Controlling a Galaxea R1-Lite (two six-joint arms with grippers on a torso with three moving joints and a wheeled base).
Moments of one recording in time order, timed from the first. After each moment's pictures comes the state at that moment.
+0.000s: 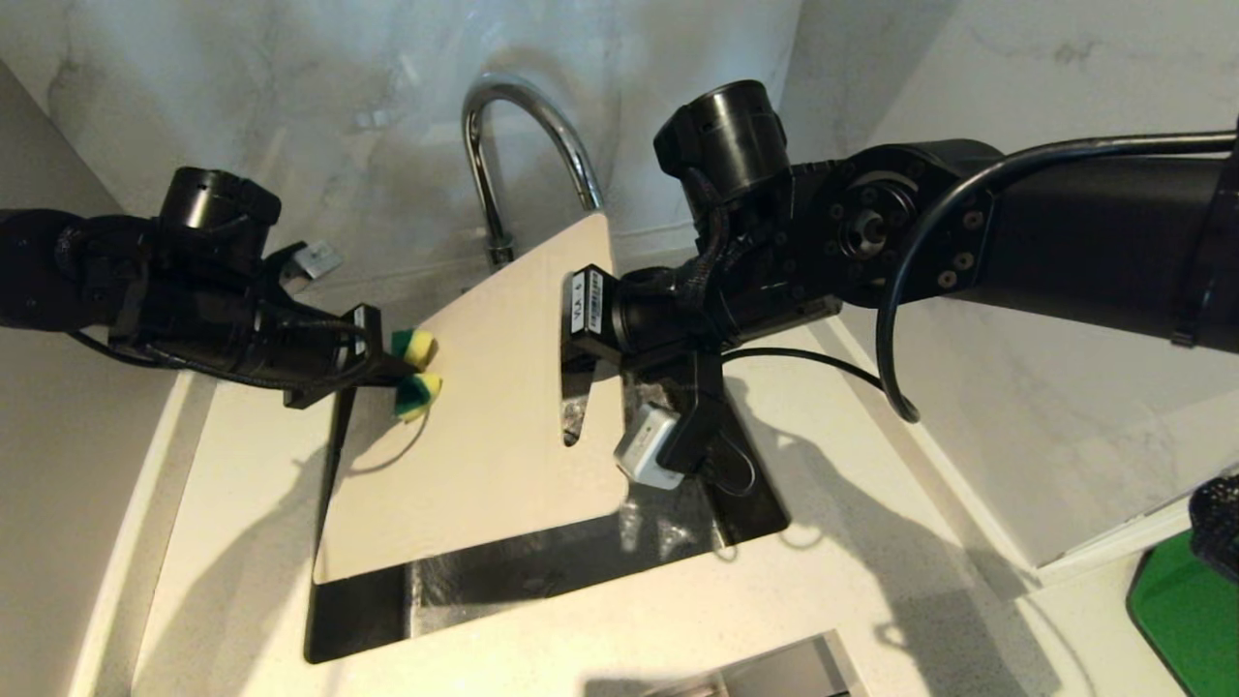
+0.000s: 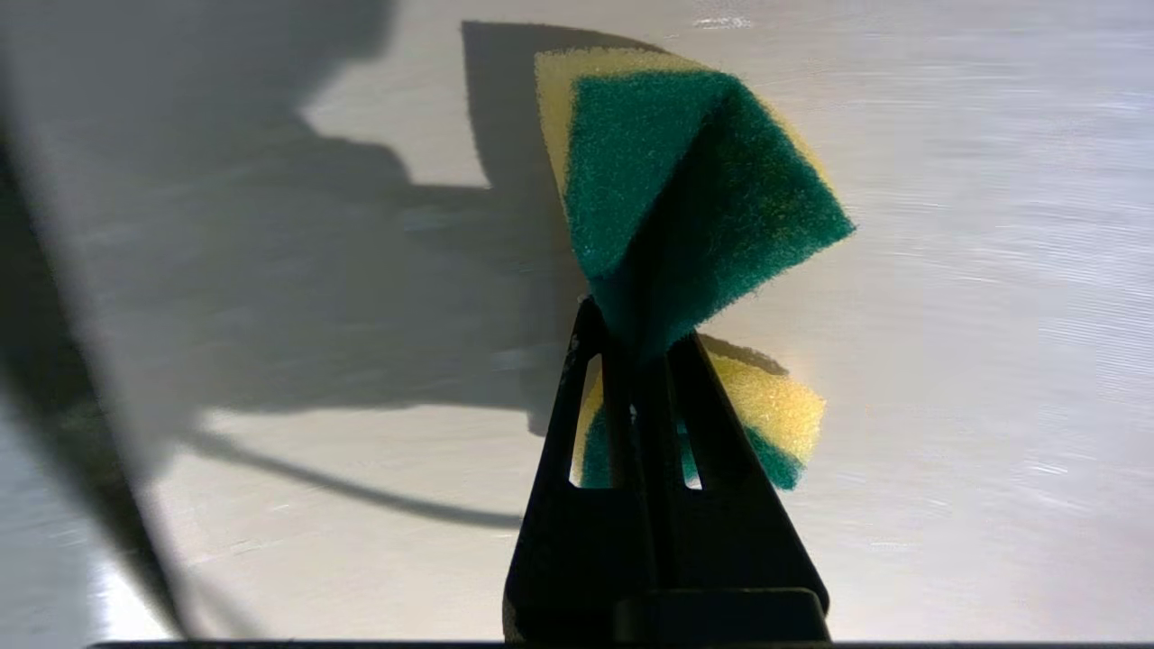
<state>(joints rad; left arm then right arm) -0.24 1.83 -1.54 0.39 -0.30 -0.44 0.63 1.98 -1.94 0.47 0.40 -2.56</state>
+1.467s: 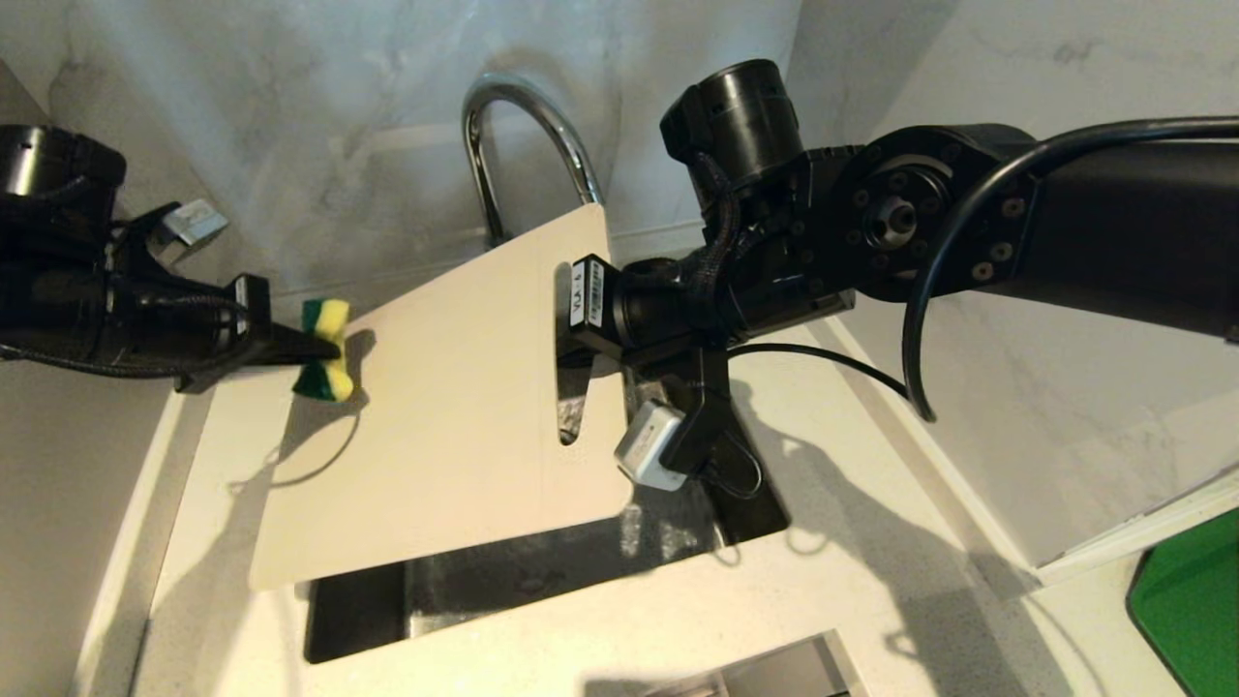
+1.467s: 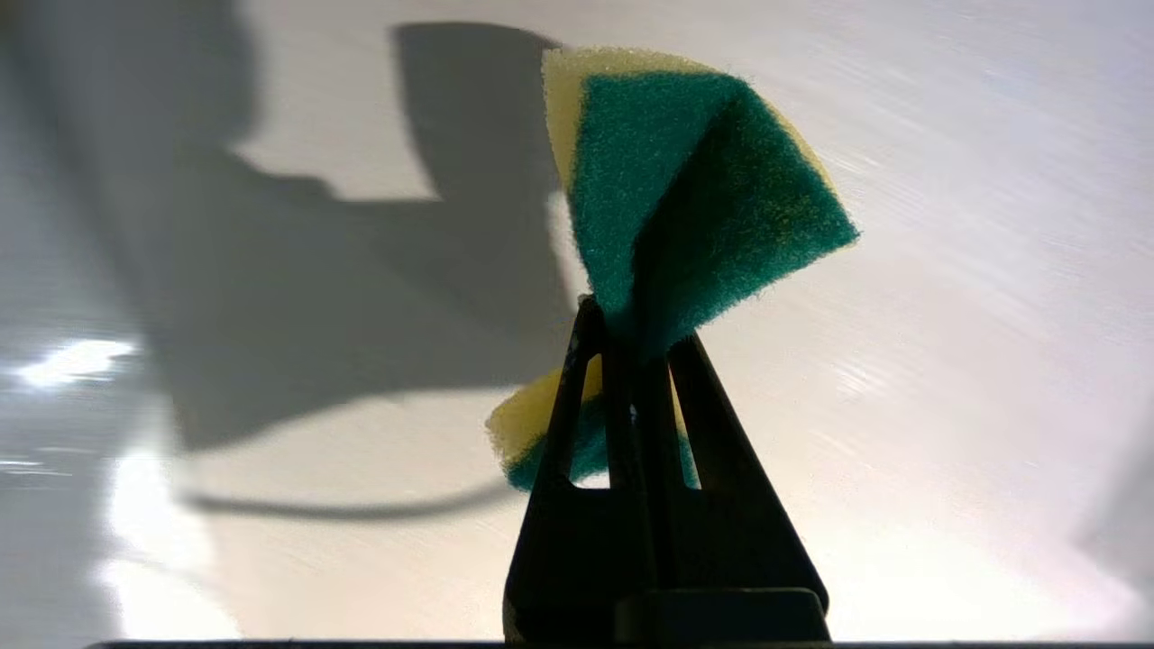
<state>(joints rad) -0.13 1.64 -1.46 0.40 -0.40 -0.38 0.64 1.95 -1.92 0.46 0.40 -2.56</state>
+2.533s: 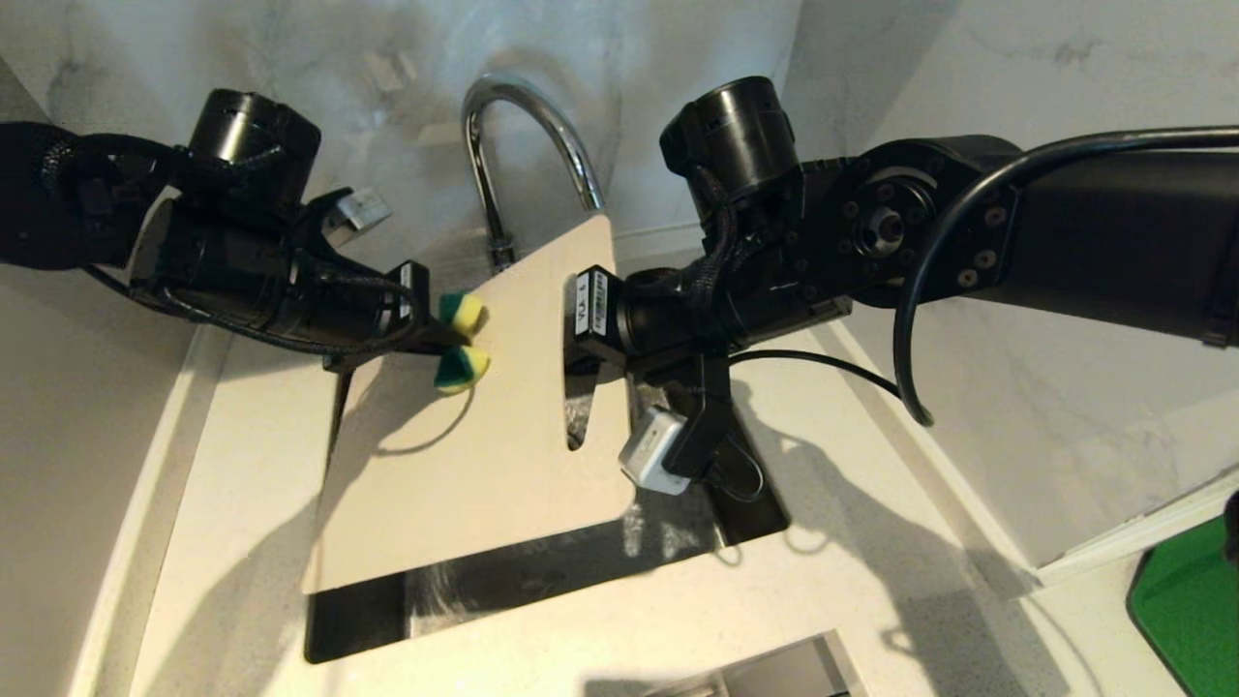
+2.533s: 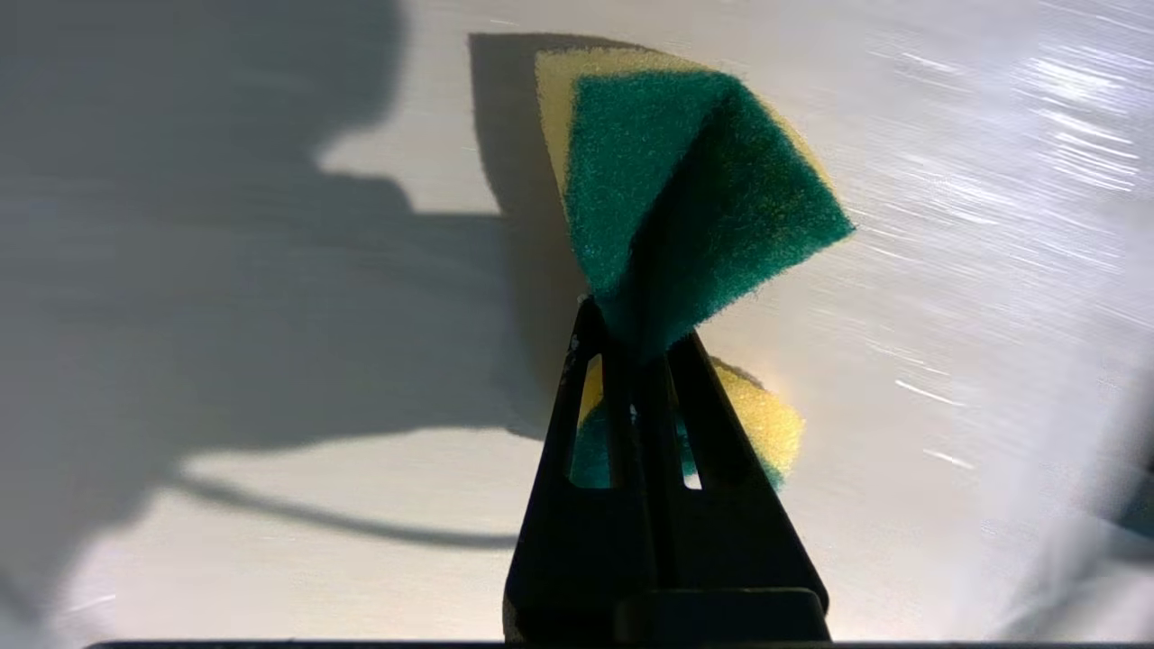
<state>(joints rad) -0.40 1.85 -1.77 0.55 -0.23 -0.46 0.64 1.96 -1.91 0.47 0.39 -2.56</state>
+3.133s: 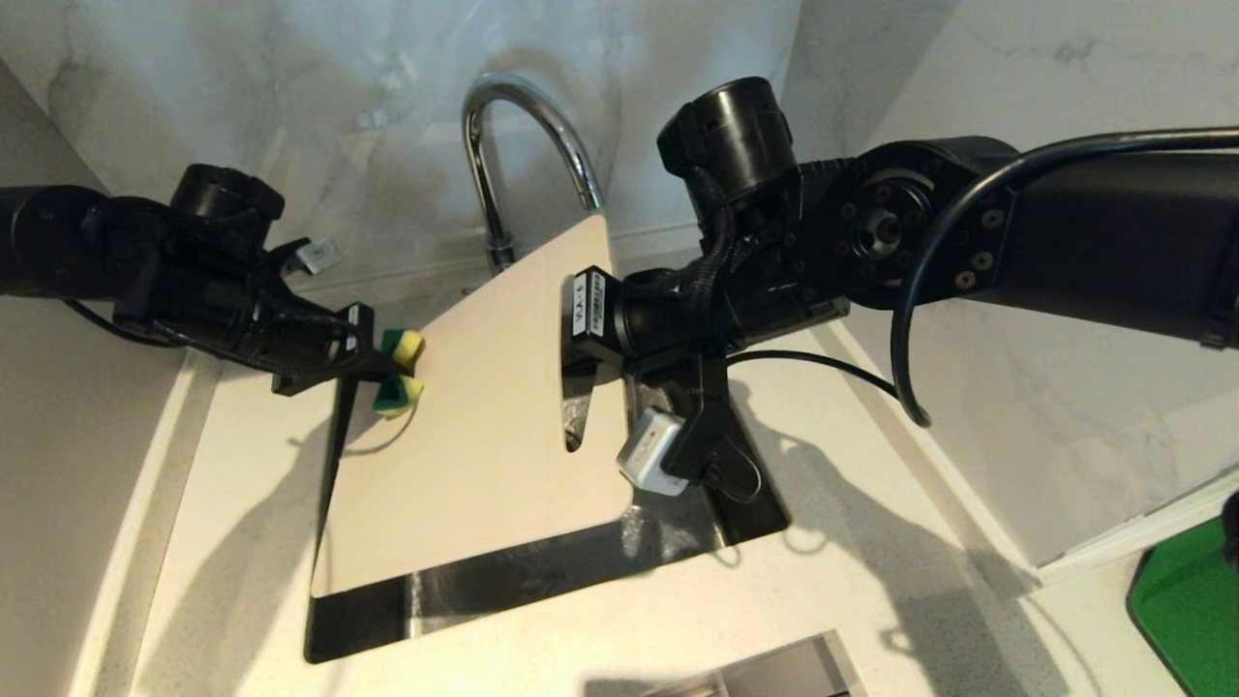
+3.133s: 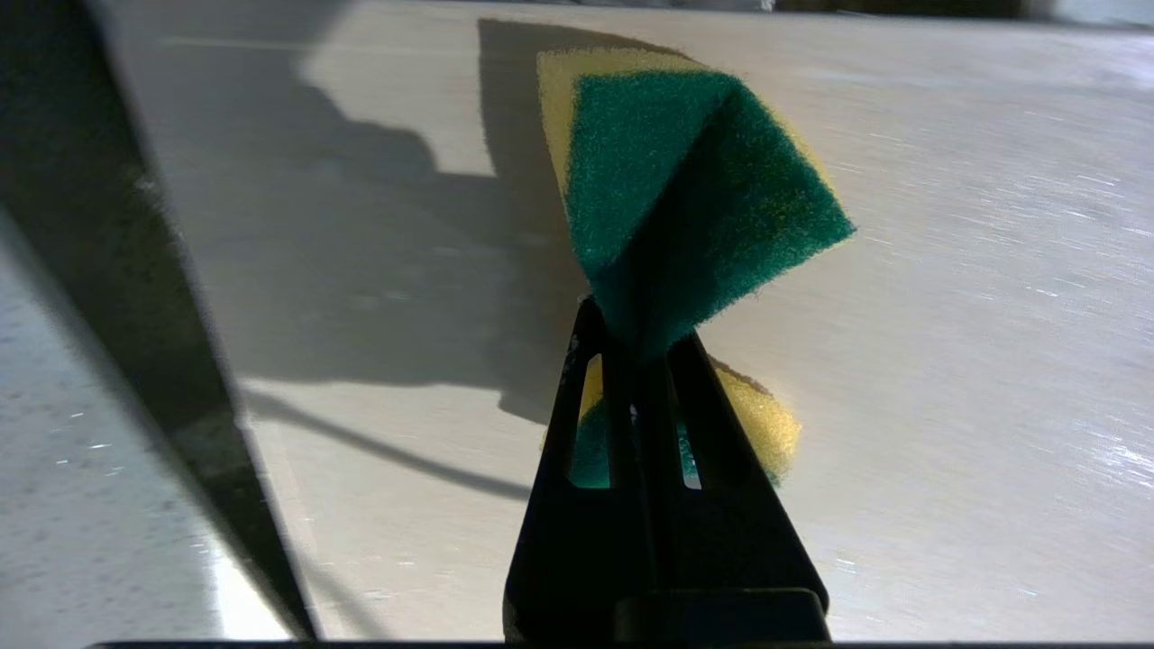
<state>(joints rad) -0.18 1.92 -1.72 0.55 -0.31 -0.33 0.64 1.96 -1.91 0.47 0.40 -2.56</state>
